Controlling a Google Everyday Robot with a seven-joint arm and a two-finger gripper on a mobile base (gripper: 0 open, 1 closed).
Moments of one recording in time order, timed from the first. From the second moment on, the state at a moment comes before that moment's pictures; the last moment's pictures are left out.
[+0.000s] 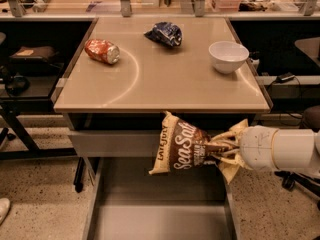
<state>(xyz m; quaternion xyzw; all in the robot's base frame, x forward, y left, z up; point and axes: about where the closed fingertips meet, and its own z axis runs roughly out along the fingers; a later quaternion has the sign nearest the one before) 0.457 -0.155 0.774 -0.68 0.58 0.01 0.45</state>
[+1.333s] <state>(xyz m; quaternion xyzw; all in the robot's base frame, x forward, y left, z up) 0.534 -0.061 0.952 -0.78 0.43 -0.04 0.46</state>
